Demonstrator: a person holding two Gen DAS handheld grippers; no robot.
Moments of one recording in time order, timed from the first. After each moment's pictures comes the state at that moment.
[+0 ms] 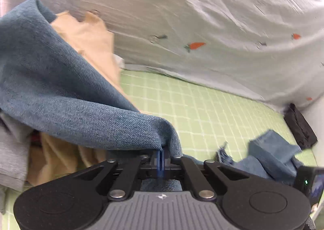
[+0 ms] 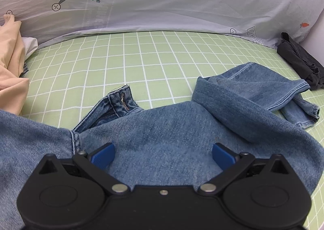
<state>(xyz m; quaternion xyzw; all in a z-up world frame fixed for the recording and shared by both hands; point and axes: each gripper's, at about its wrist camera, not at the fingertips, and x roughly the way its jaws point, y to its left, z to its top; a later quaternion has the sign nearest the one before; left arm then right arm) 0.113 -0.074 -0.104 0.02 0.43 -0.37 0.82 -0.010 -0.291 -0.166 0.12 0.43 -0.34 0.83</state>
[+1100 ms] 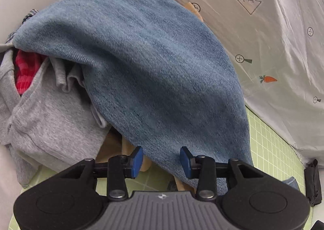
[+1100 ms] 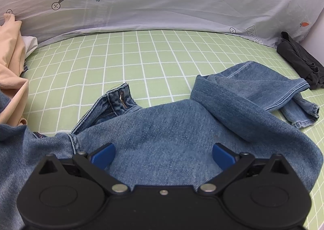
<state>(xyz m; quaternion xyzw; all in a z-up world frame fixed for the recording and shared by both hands) 0.196 0.023 -0.129 -0.13 0.50 -0.20 0.83 -0.008 -0.290 -0.168 0.12 0.43 -0.34 0.83</state>
